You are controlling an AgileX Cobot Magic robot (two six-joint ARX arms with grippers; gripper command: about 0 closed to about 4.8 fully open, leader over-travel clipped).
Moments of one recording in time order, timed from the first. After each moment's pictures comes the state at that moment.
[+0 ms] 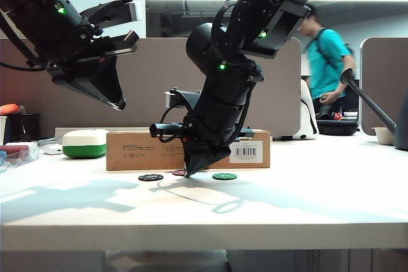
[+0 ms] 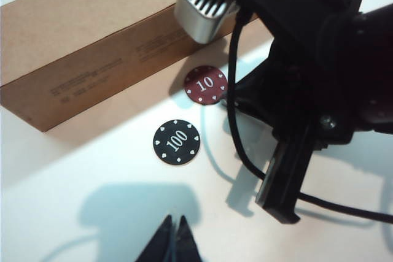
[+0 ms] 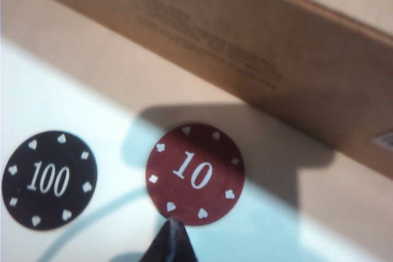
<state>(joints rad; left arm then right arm) -0.49 1.32 0.82 -0.18 0.02 0.05 0.67 2.08 1.40 -0.19 0.00 0.10</state>
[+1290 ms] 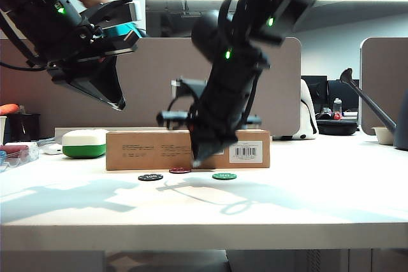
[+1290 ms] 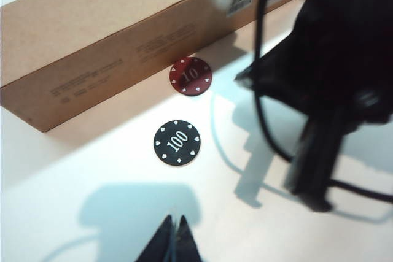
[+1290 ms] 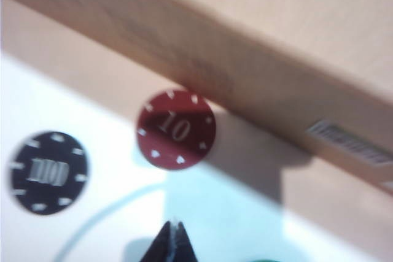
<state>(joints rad) -0.49 1.32 0.82 -0.18 0.02 0.05 0.66 2.01 1.38 -0.20 0.03 0.10</state>
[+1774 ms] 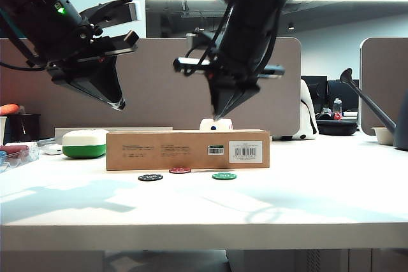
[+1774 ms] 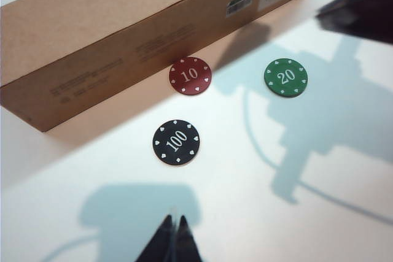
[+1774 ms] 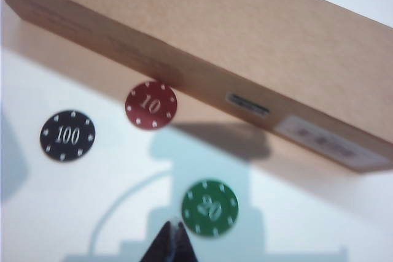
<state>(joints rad) -0.49 1.32 0.82 -0.18 0.02 0.05 0.66 1.80 1.38 -0.43 0.10 0.11</state>
